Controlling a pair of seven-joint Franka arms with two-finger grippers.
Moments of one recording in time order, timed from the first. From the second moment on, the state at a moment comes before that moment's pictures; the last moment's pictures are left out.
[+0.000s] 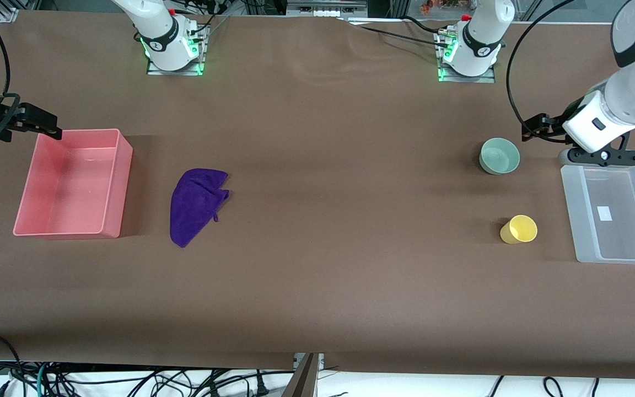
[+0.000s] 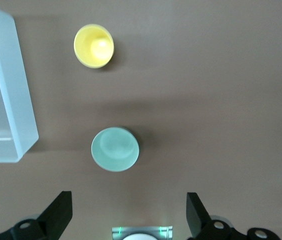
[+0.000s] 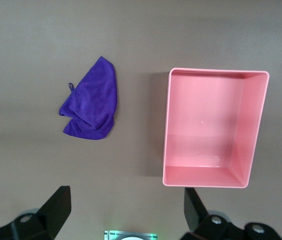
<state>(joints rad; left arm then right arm) 0.04 0.01 -0.08 -1.80 0.00 1.56 0.01 0.02 0.15 0.00 -1.37 -0.01 1.40 -0.04</state>
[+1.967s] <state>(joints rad) 0.33 0.19 -0.10 -2.47 0.07 2.50 0.63 0.10 0.49 0.00 -1.50 -0.01 1.74 -0.04</state>
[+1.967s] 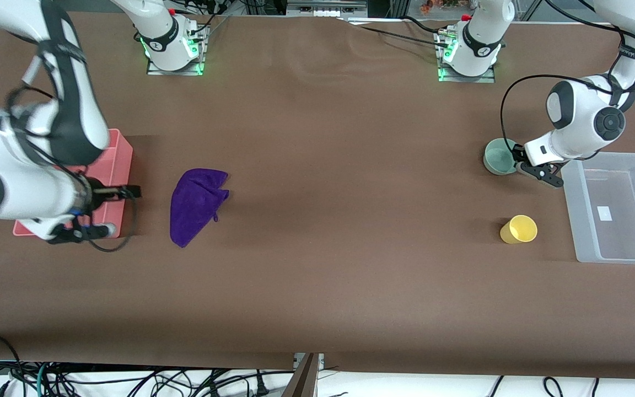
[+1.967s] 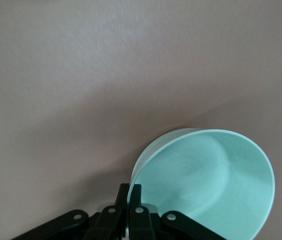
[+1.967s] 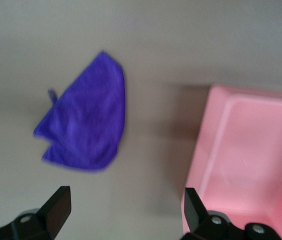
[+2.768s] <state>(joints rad) 0.50 0.31 -0.06 -1.74 0.24 1.93 0.91 0.19 0.56 0.06 -1.82 0.00 2.16 0.23</state>
